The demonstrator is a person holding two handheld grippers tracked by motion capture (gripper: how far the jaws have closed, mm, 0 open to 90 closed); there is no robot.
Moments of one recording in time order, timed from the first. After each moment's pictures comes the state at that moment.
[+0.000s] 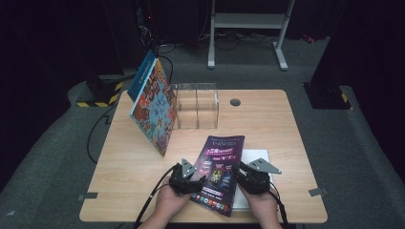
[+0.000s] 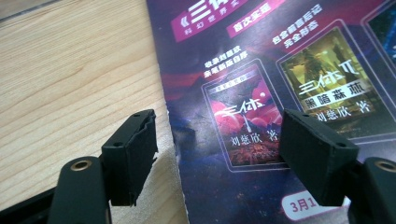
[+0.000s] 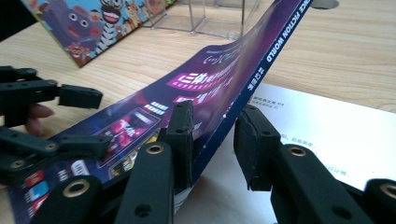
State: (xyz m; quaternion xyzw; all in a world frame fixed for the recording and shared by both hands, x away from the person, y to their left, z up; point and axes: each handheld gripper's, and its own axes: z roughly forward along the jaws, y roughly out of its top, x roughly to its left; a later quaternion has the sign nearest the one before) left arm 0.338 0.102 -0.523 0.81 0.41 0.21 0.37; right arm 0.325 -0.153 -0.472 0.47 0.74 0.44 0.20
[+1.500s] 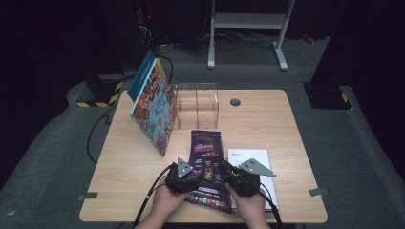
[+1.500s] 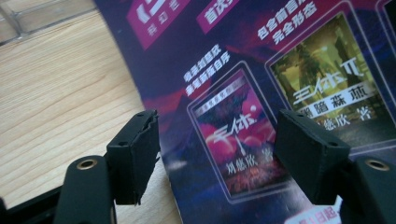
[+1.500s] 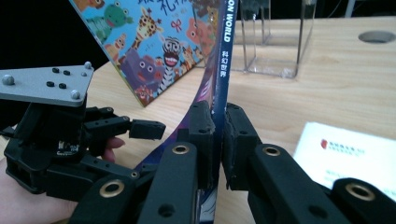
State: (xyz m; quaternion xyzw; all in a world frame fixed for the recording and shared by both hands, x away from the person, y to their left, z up) left arm 0.336 0.115 -0.516 0.79 0.41 0.22 0.39; right arm 0.312 -0.121 -0.449 0.44 0.71 0.52 0.17
